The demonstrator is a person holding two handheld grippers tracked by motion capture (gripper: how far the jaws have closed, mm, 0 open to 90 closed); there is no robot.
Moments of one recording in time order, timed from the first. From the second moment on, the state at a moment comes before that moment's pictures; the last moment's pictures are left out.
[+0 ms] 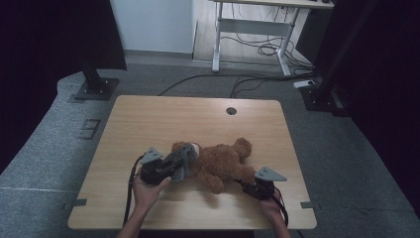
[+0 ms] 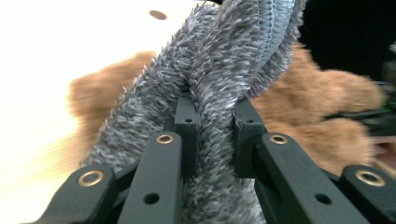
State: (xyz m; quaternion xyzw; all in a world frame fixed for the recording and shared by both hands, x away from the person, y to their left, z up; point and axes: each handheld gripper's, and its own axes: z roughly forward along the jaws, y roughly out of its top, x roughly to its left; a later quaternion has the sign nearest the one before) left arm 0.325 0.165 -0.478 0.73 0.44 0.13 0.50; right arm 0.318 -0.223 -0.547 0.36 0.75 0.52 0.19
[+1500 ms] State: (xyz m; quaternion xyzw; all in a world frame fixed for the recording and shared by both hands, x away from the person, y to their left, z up) left arm 0.392 0.169 -0.489 0.74 0.52 0.13 0.41; right arm 0.317 -0.221 -0.548 0.36 0.75 0.52 0.18
